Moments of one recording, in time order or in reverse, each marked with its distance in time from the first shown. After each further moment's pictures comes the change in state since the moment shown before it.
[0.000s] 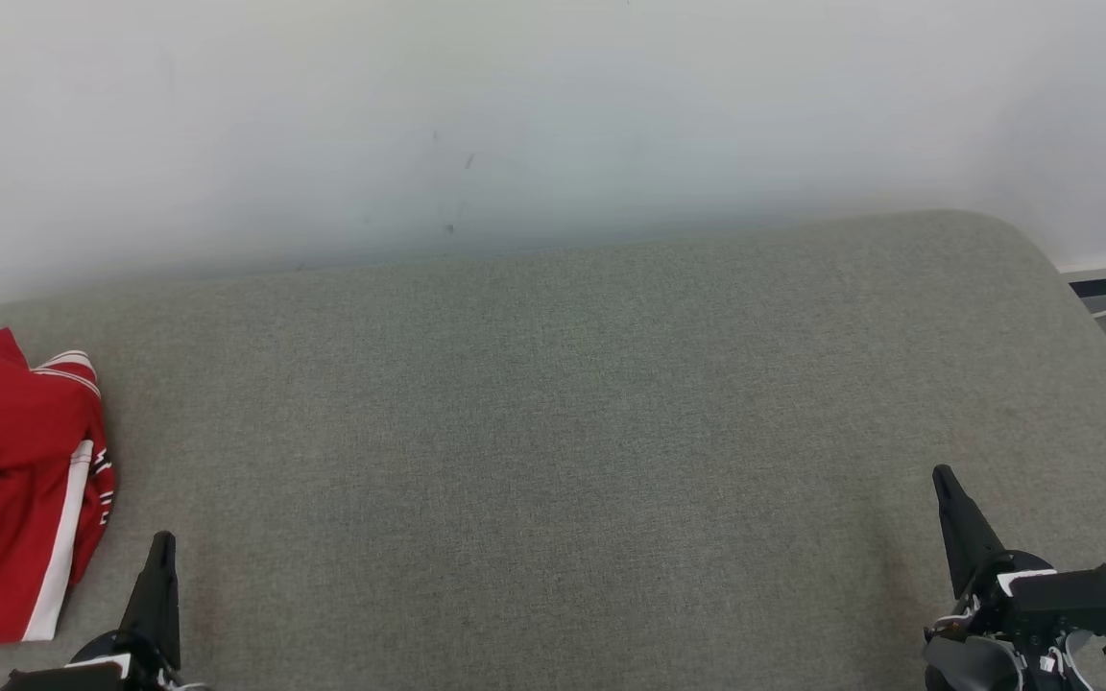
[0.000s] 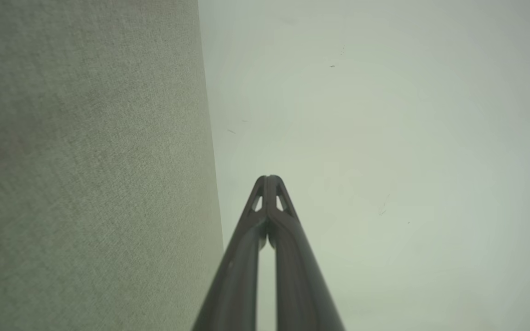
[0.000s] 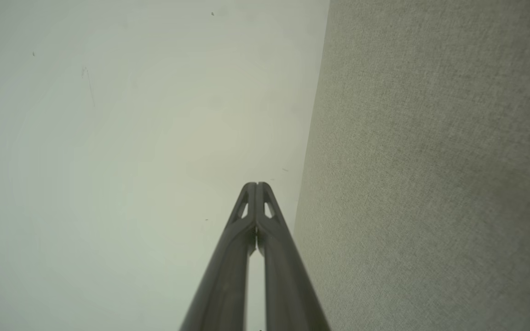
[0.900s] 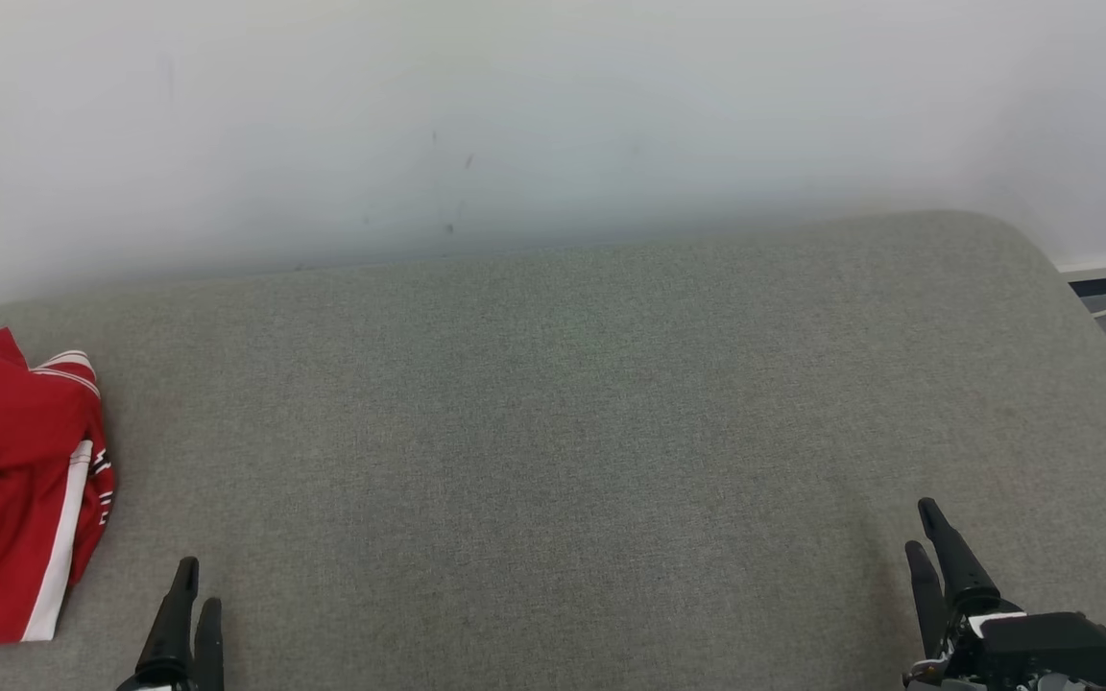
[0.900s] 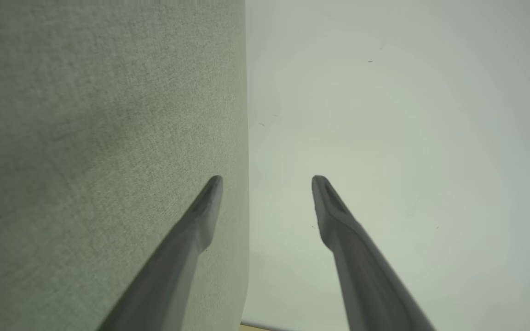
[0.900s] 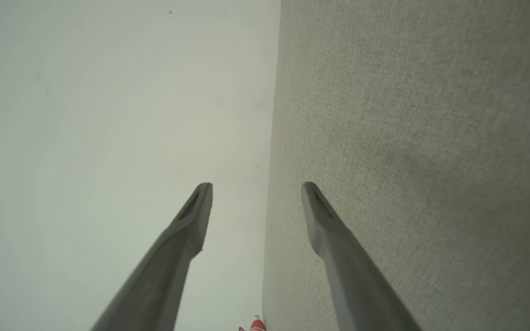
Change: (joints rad) left arm 0.038 -0.018 -0.043 0.051 0.013 0.002 -0.034; right arm 0.047 0.018 0.032 0.049 -0.011 -0.003 -0.037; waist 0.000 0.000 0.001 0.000
